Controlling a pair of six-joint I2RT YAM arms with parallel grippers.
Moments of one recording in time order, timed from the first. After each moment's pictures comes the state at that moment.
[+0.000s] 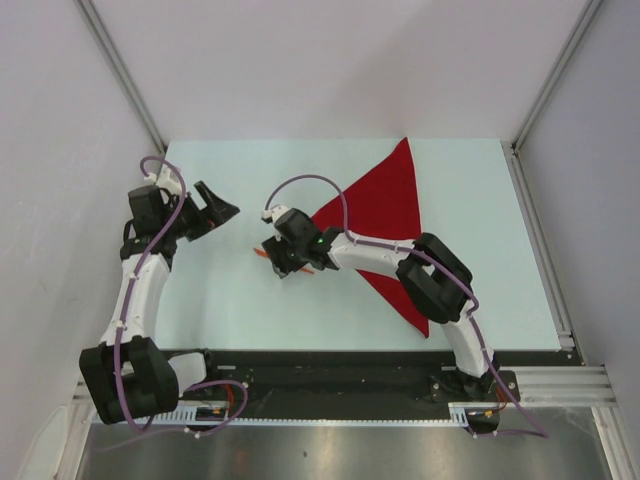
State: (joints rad) left arm 0.20 1.16 0.90 -0.30 0.56 -0.44; right arm 0.97 2.12 1.57 -0.23 0.01 0.27
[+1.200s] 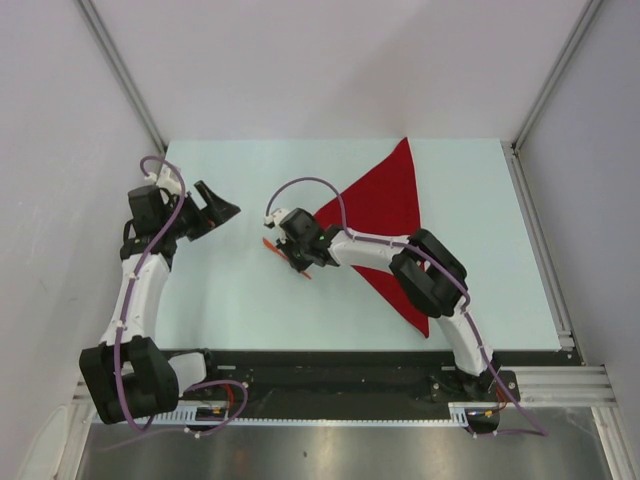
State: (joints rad) left arm 0.20 1.16 0.90 -0.29 0.57 -0.45; right arm 0.93 2.19 1.59 -0.26 -0.01 0.07
